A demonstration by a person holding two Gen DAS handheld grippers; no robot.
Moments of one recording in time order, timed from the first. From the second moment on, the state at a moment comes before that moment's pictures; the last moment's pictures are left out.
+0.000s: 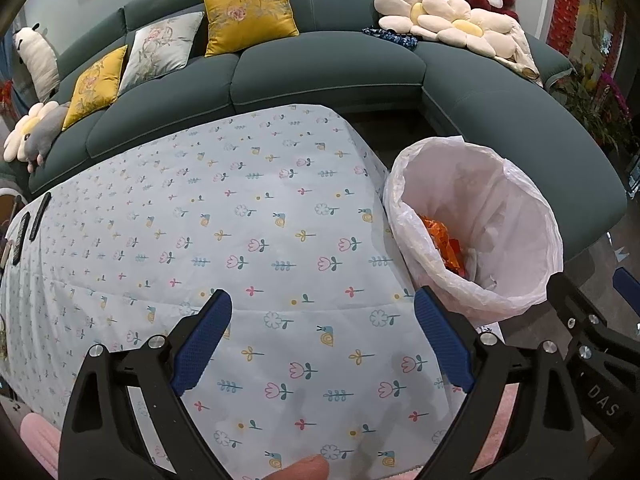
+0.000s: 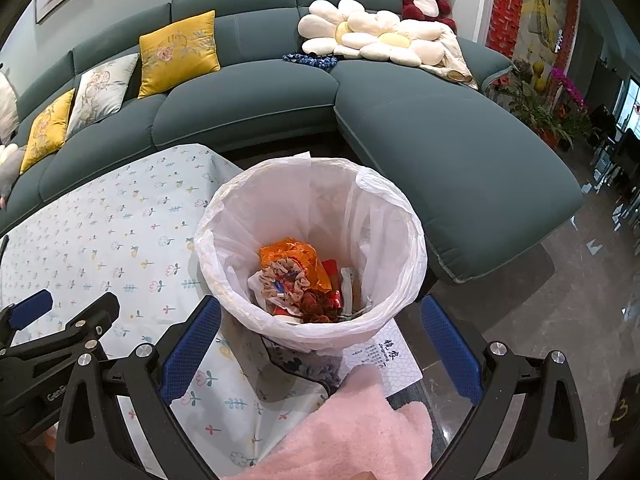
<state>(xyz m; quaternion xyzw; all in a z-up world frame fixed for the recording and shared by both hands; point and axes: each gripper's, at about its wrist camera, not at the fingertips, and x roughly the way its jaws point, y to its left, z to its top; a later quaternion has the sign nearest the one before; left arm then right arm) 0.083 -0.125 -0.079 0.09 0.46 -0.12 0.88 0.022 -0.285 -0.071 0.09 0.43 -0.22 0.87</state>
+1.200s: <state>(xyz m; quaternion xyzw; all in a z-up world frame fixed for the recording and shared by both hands) 0.079 -0.126 -0.080 0.10 0.46 -0.11 0.88 0.018 -0.283 -0.079 0.09 0.44 -0.22 0.87</state>
